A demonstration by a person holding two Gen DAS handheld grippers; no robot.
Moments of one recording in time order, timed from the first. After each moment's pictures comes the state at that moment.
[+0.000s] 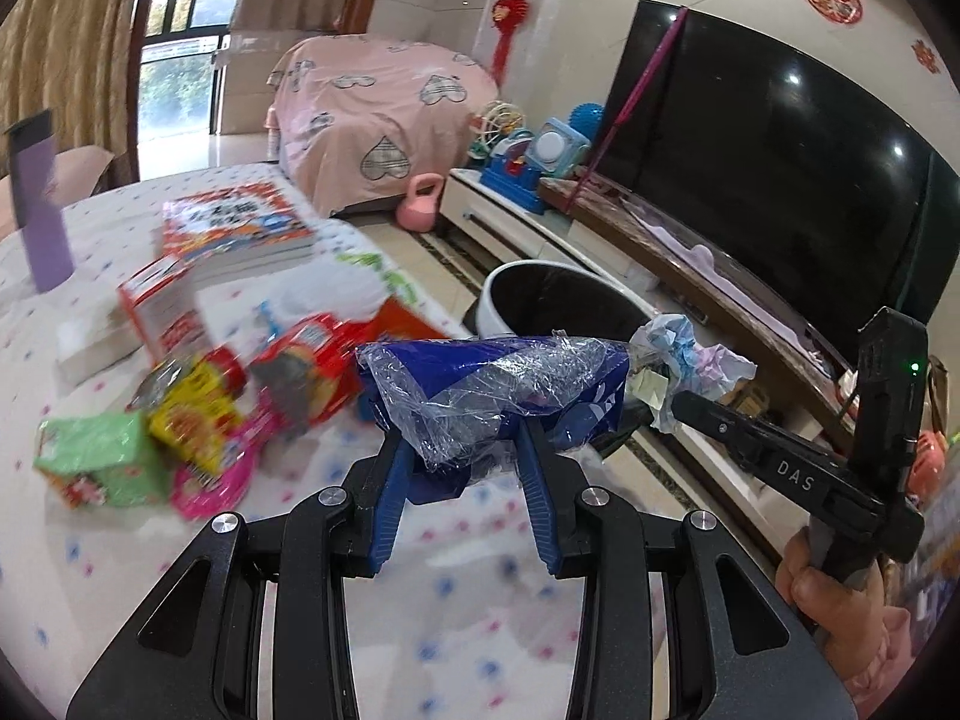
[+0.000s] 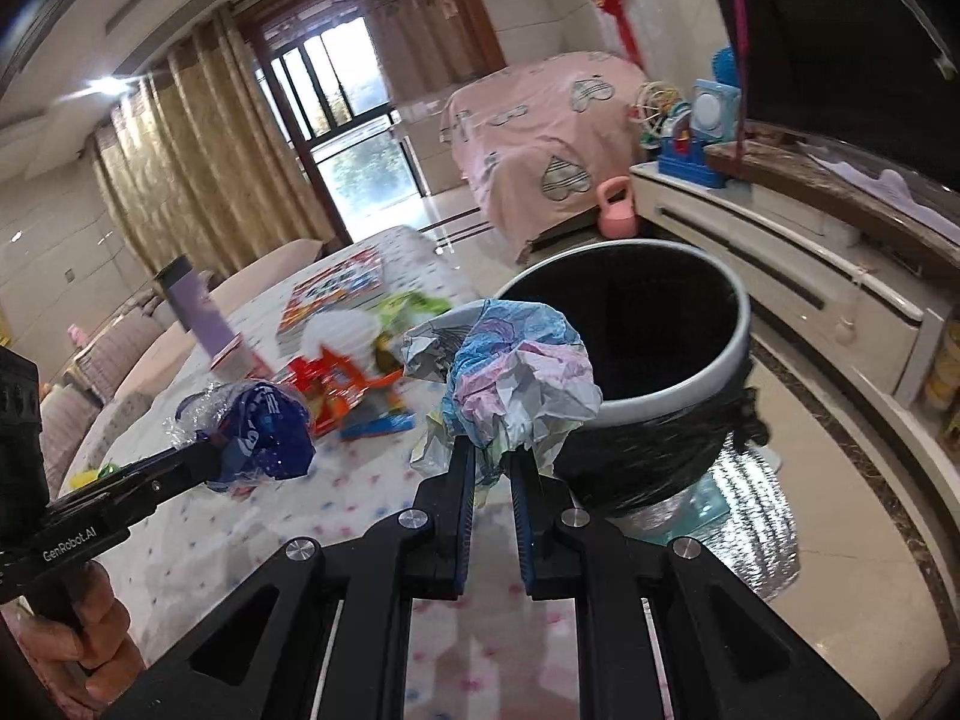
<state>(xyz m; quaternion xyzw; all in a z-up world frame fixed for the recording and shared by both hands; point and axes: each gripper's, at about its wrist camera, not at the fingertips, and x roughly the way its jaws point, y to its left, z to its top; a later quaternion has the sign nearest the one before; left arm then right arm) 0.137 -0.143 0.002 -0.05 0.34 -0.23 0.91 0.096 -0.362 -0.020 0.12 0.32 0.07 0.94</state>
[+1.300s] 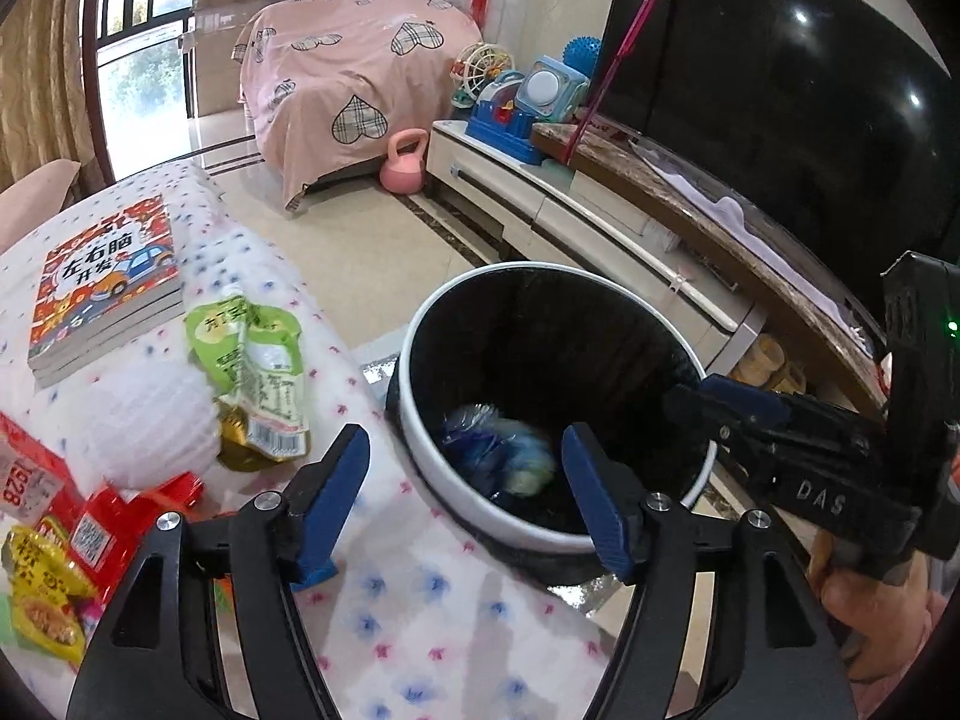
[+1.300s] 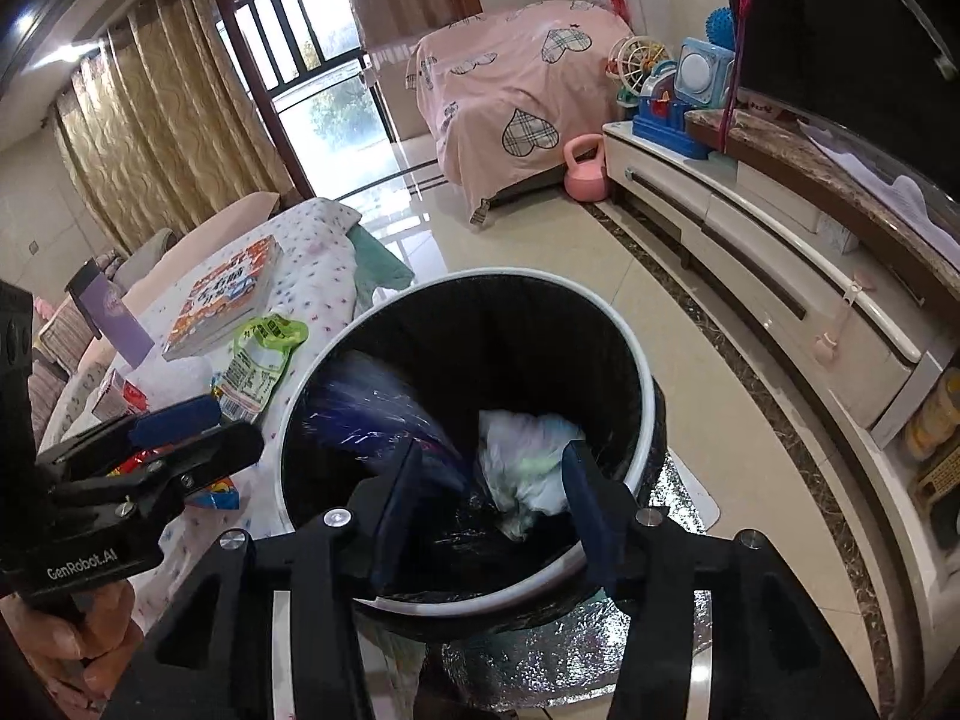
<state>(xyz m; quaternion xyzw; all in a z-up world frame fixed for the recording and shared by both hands) 0.244 -0.255 -0.014 0.00 0.40 -0.22 0.89 0.203 -0.448 -0.027 0.08 0.40 0.06 0.91</state>
